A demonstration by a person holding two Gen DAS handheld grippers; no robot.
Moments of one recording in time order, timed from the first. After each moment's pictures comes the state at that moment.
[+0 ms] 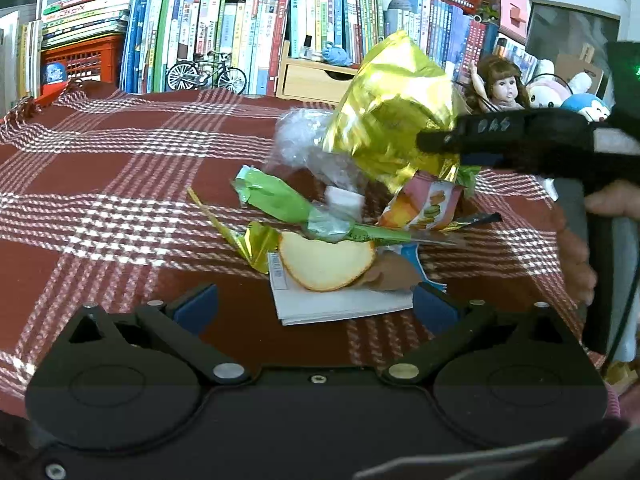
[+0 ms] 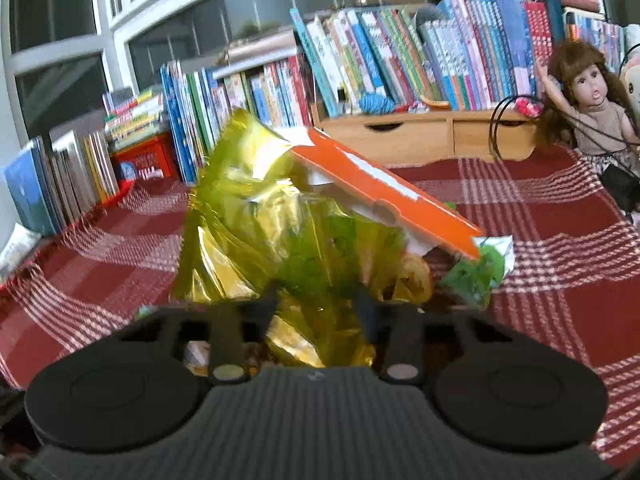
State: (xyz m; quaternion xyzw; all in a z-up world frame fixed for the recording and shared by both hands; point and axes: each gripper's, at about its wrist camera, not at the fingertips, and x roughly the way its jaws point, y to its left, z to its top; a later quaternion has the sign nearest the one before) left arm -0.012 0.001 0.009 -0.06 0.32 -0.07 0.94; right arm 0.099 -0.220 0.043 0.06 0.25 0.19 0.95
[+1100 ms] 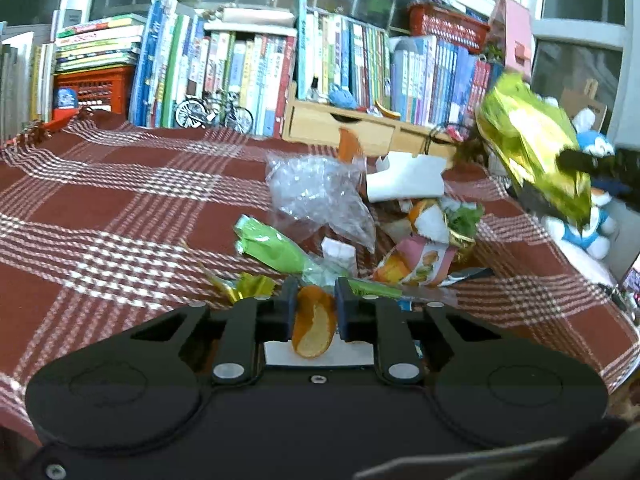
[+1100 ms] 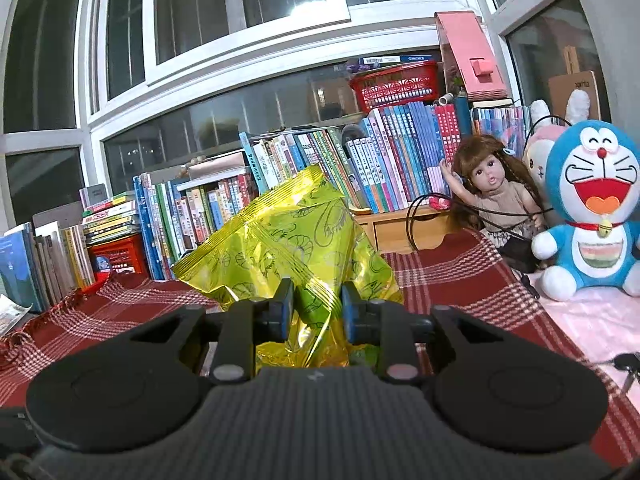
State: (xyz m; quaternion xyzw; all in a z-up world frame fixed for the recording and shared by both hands) left arm -0.009 0.000 0.025 -0.09 0.26 -0.05 0.96; right arm 0.016 -0.294 0.086 0.09 0.12 0.11 0.98
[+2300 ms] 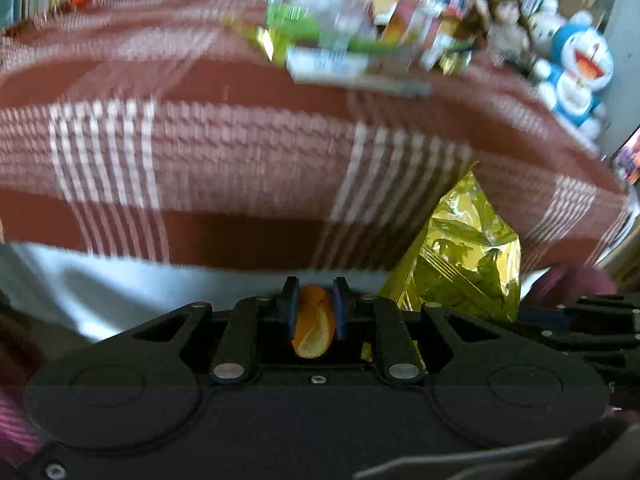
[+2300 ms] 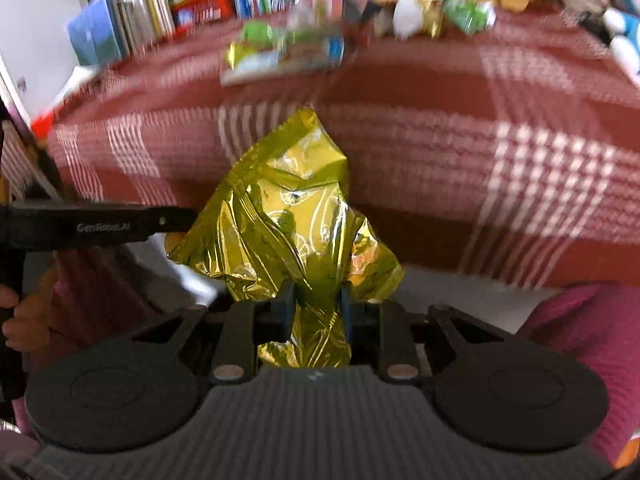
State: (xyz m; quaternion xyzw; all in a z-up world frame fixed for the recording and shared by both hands) left arm -0.132 -0.004 -0.065 -0.08 0.42 -0.05 0.90; right arm -0.120 -0.240 -0.054 0.00 0.43 0.24 0.87
